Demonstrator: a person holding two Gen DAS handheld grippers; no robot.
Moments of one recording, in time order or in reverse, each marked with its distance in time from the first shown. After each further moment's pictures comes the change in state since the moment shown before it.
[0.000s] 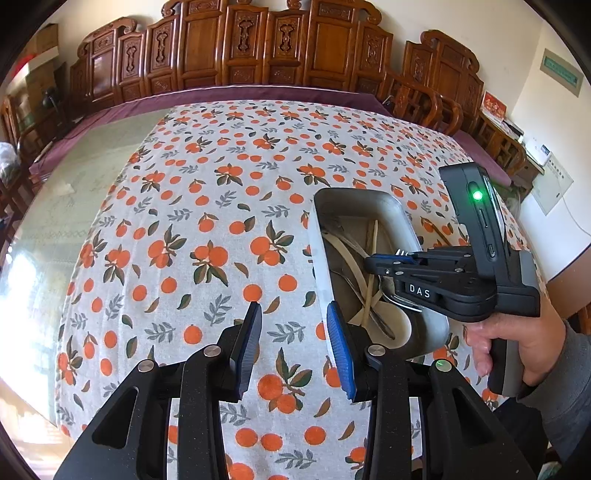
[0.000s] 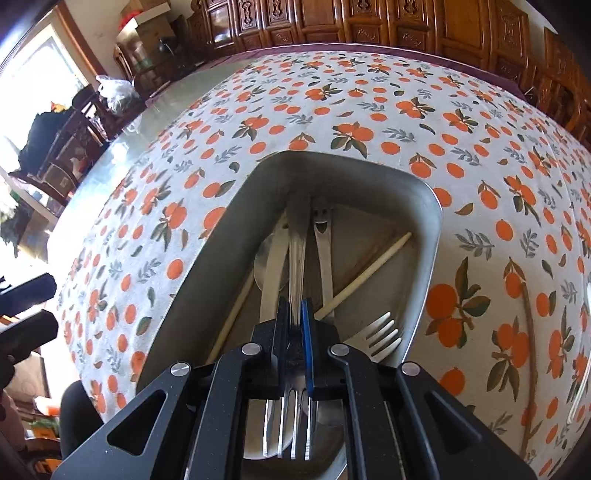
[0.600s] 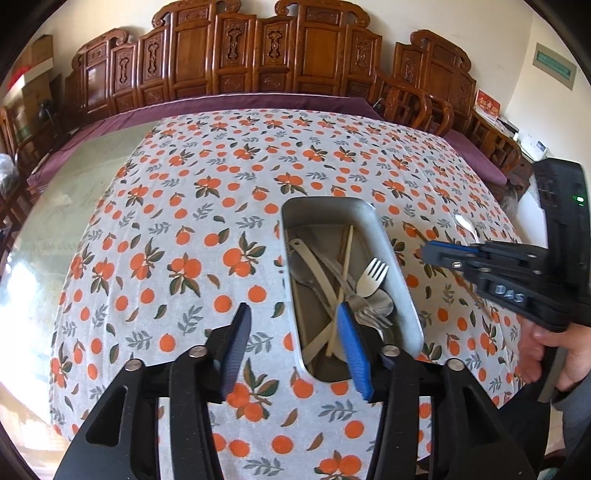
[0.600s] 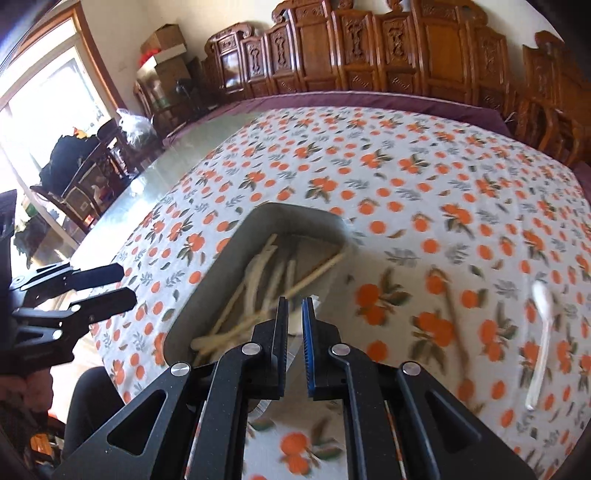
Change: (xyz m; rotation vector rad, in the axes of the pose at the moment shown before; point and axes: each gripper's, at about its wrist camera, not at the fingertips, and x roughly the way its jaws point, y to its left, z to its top) left arm -0.001 -0.041 0.006 0.030 -0.030 0.006; right arm -0.106 -0.041 -0.036 -0.021 -0.192 0.017
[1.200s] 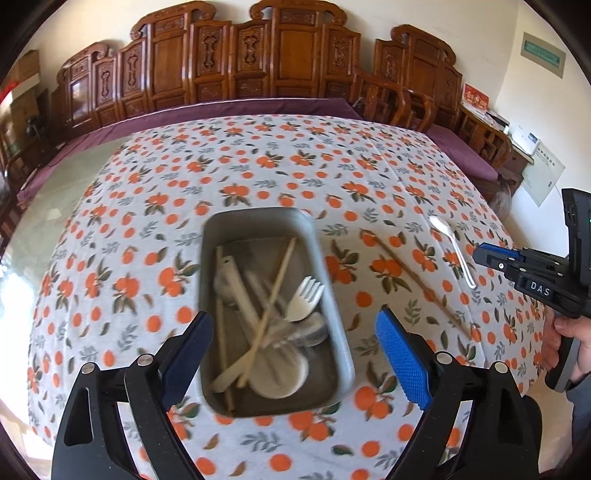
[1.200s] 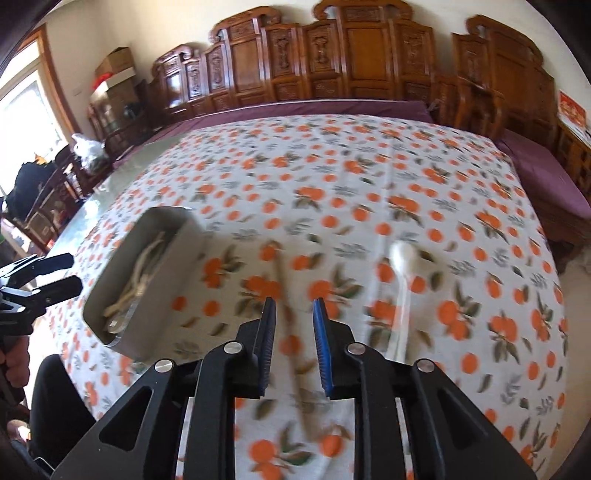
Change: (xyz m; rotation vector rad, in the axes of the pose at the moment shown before) left arm 0.029 -0.078 0.016 0.034 -0.017 -0.016; right arm -0.064 -0.139 -0.047 0.101 -0.045 -0.167
